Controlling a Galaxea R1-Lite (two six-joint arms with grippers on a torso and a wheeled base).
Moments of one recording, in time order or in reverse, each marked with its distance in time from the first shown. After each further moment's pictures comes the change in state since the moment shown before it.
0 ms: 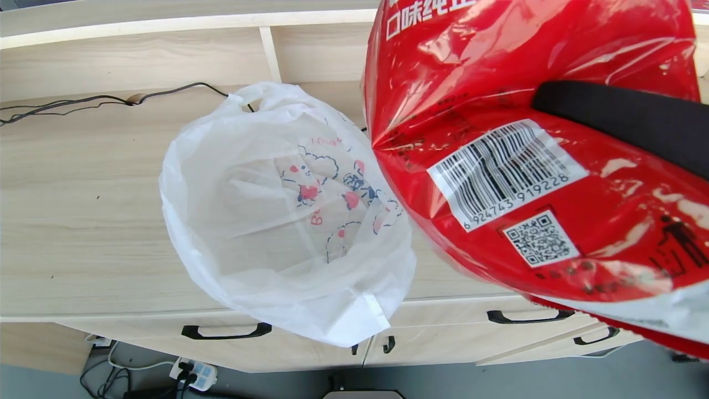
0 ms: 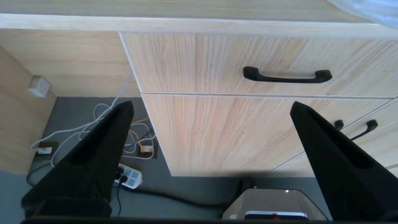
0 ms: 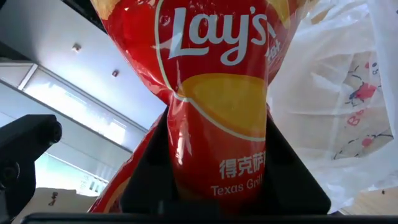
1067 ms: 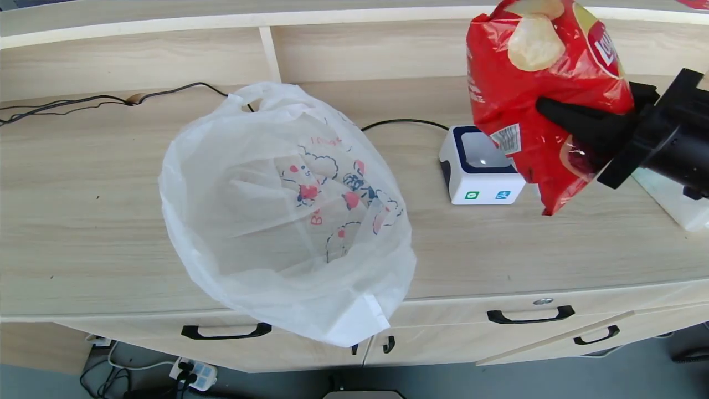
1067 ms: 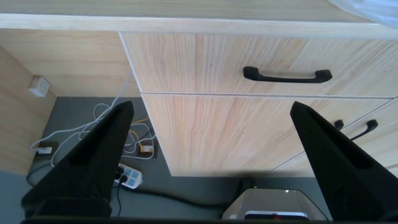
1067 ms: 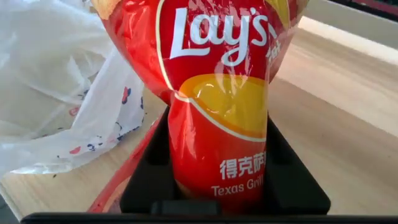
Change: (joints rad) left arm 0.001 0.000 0.000 0.000 0.000 0.000; right arm -0.522 0.121 -0.088 -0.002 0.060 -0.981
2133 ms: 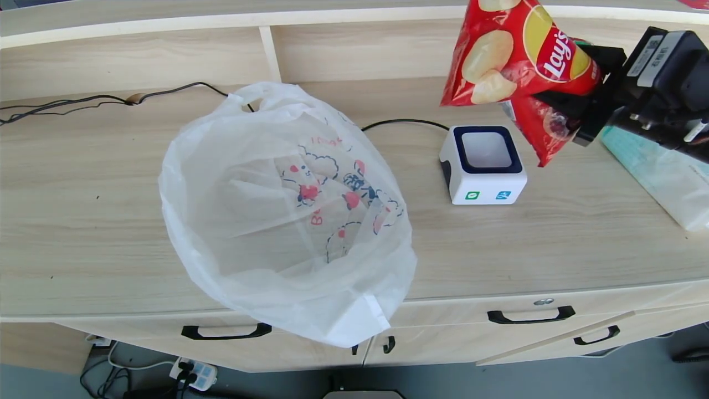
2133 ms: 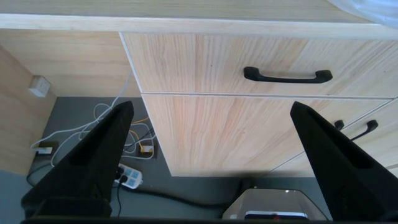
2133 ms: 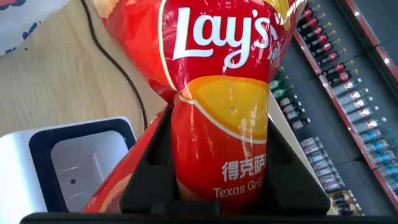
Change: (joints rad) left arm 0.000 0.000 0.000 0.000 0.000 0.000; right arm -0.171 0.208 -0.246 0.000 0.250 -0.631
